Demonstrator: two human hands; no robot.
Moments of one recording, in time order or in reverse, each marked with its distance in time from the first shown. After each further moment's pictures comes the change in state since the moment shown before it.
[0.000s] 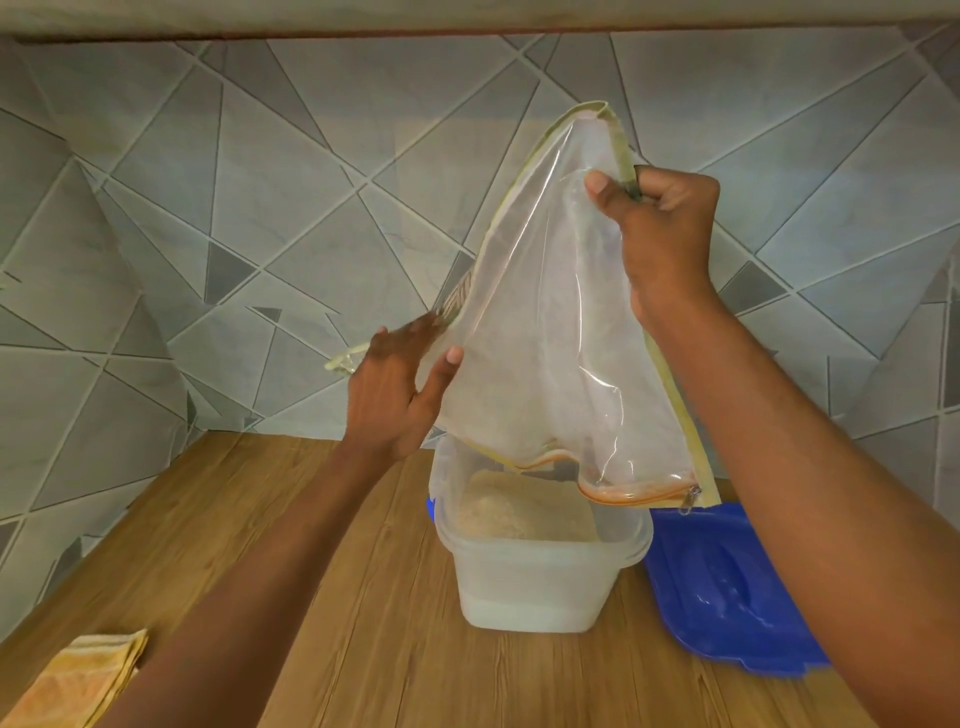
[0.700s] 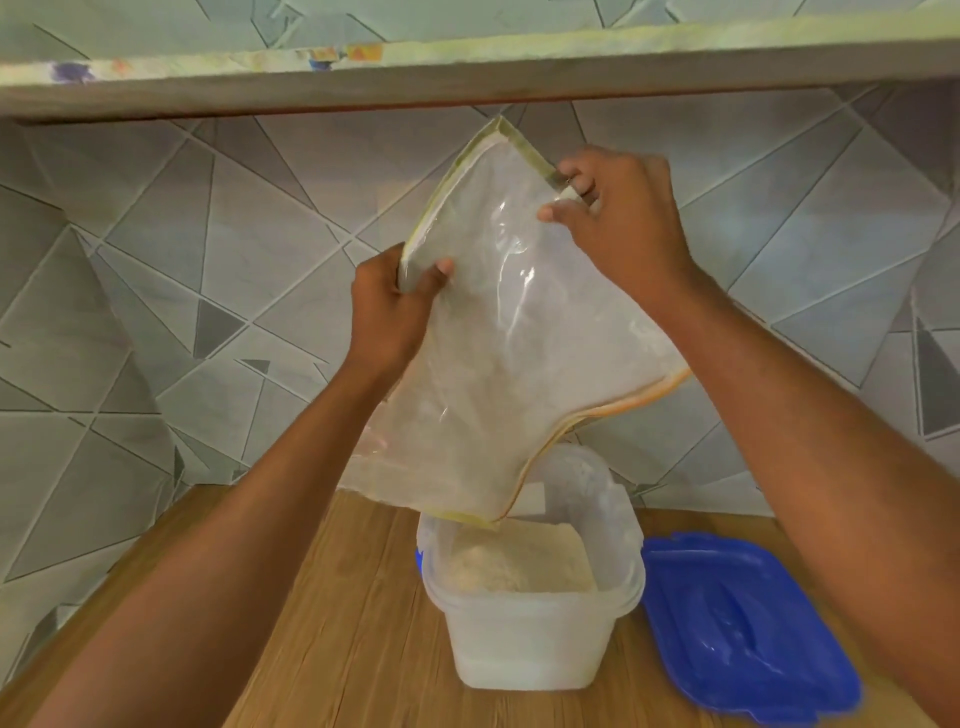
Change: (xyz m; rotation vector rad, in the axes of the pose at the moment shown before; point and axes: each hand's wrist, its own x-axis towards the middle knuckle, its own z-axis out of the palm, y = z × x) left_hand 0.103 0.068 -0.036 -0.640 0.189 -0.129; right_hand 0.055 -0.025 -0.010 -0.696 -0.167 -0.434
